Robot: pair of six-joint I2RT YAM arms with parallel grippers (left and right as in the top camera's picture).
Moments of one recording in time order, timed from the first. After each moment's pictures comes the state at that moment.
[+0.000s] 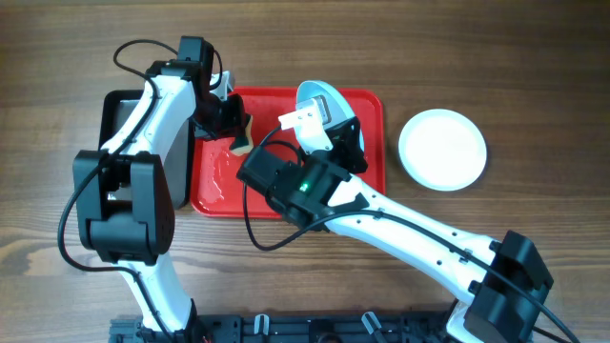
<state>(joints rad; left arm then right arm) -0.10 2.02 1.50 -0.93 0.32 -0.25 1.00 1.74 1.45 -1.07 1.23 0.52</state>
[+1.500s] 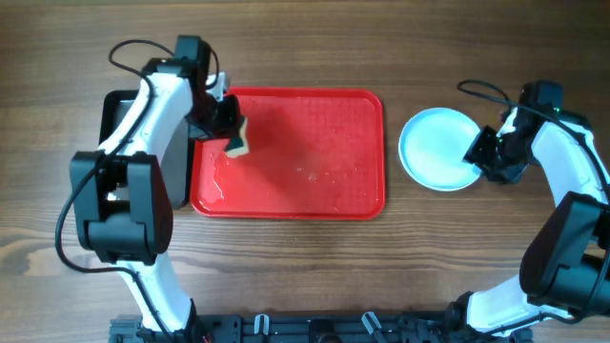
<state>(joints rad) -0.09 2.01 1.53 -1.00 0.28 -0.25 -0.30 1.74 1.15 -0.89 -0.16 0.30</state>
